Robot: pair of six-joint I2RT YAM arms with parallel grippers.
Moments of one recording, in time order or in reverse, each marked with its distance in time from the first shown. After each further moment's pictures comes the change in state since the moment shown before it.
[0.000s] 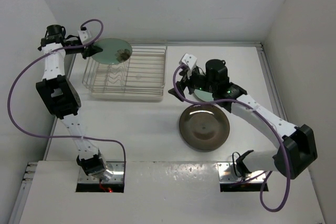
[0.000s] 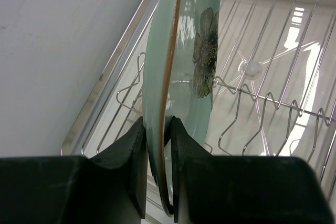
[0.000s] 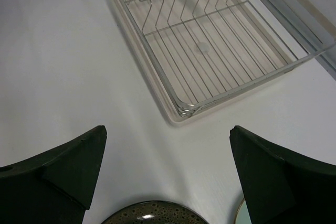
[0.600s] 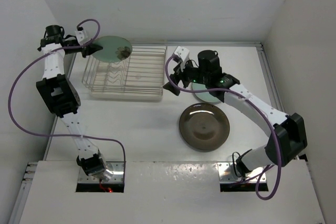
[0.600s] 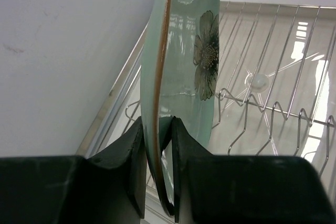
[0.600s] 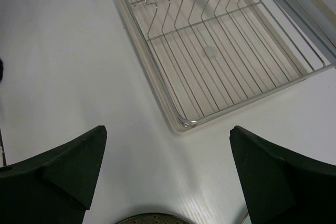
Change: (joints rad) left arm 0.023 0.049 0.028 0.045 0.132 0.010; right arm 0.004 0.148 0.180 -0.092 -0.031 0.004
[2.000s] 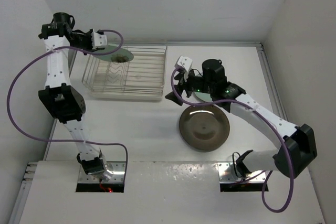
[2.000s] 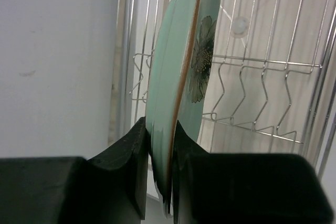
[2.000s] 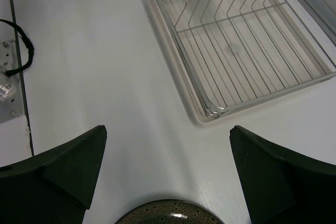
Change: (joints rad) left arm -0.135 -0.191 0.119 -0.388 -0.438 0.337; right arm 0.035 -0.117 -0.113 0.006 -0.039 0.002
